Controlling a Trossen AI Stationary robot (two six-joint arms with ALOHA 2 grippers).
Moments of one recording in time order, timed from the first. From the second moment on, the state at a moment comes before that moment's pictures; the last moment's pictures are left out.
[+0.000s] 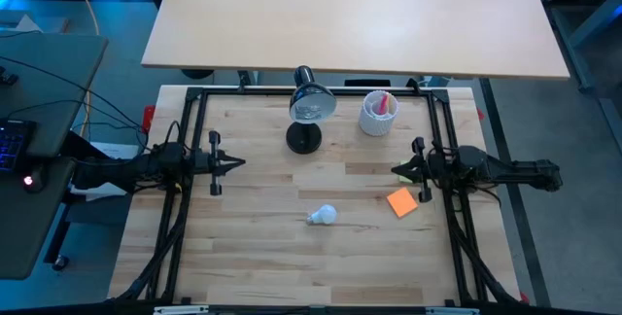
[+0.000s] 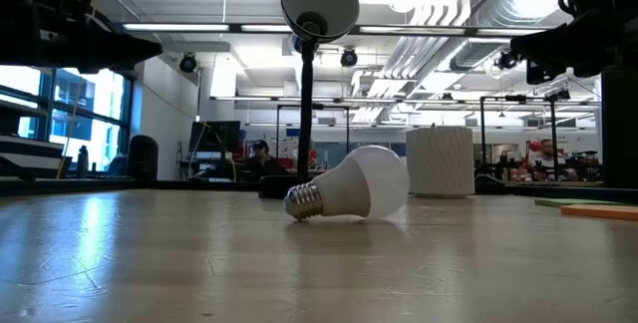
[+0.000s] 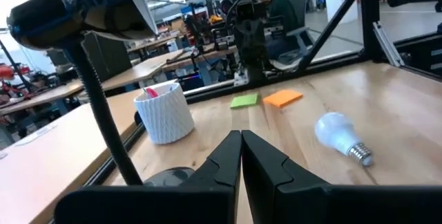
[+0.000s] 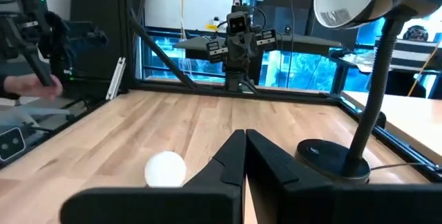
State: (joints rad) left arm 0.03 0.01 0.01 0.02 -0.06 0.30; right arm 0.00 0.01 0.01 0.02 -0.05 -0.09
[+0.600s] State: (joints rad) left arm 0.03 0.01 0.01 0.02 -0.06 0.26; right arm 0.00 0.01 0.01 0.02 -0.05 0.05
